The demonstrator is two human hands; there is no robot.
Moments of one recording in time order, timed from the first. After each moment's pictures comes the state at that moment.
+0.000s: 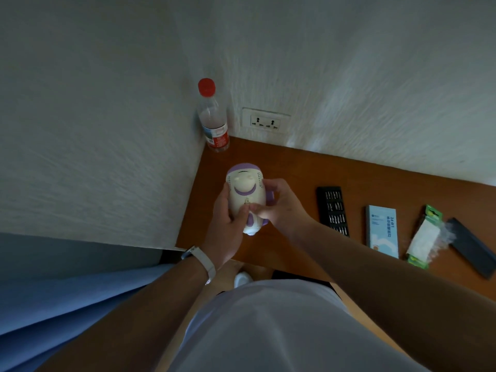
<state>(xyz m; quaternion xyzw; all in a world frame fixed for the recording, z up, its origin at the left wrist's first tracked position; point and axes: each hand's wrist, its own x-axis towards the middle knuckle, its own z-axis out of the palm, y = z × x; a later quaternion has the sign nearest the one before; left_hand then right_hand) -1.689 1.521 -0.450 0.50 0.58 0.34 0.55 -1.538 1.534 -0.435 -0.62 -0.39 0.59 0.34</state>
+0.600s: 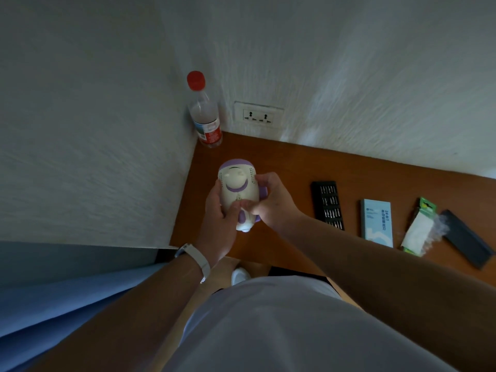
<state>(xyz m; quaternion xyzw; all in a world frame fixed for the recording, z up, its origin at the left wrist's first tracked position) -1.687 1.523 -0.451 0.46 0.57 0.35 0.58 -1.545 1.540 -0.436 -0.64 -0.38 0.57 0.33</state>
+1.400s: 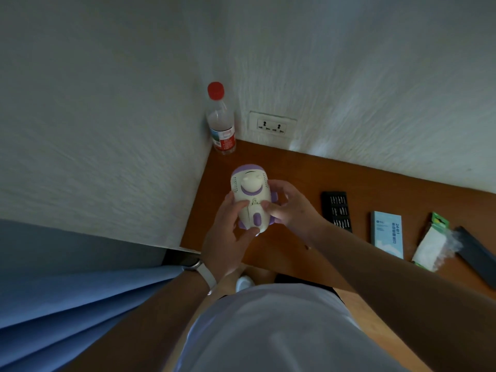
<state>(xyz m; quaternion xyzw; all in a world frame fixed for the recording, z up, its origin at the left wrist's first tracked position) -1.709 1.502 -0.471 0.65 0.57 0.29 0.41 -1.523 1.539 -0.430 -0.59 -0.42 0.62 0.30</state>
